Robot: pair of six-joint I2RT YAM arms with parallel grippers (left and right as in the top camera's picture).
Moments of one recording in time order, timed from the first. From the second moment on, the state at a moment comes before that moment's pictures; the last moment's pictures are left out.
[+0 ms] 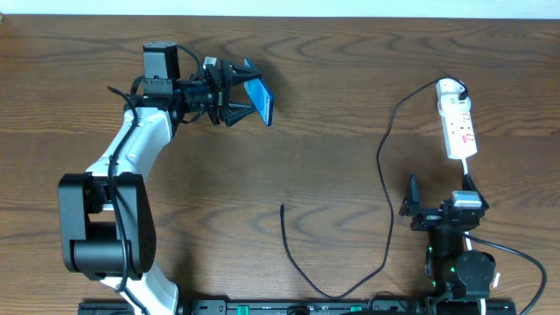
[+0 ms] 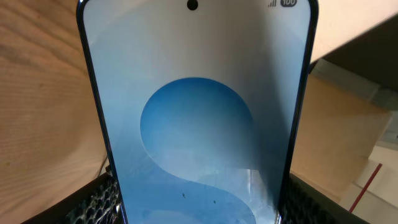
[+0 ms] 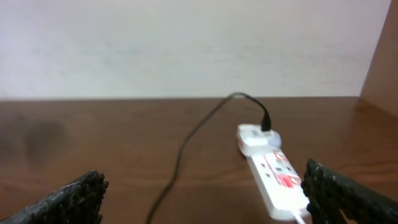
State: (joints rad) left arm -0.02 1.84 1.23 -0.13 1.14 -1.27; right arm 0.01 0.01 0.01 -0.01 0.03 -0.02
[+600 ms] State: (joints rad) left arm -0.02 1.84 1.23 -0.02 1.14 -1.27; right arm 0.01 0.23 0.35 -0.29 -0.08 0.21
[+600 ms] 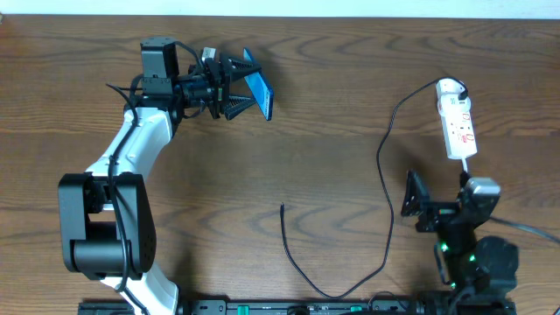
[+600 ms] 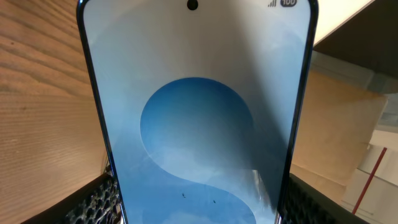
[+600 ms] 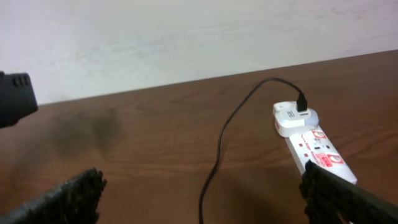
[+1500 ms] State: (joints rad) left arm -0.07 1.84 1.23 0.05 0.84 -1.33; right arm 0.14 1.30 0.95 -0.32 -0.58 0.12
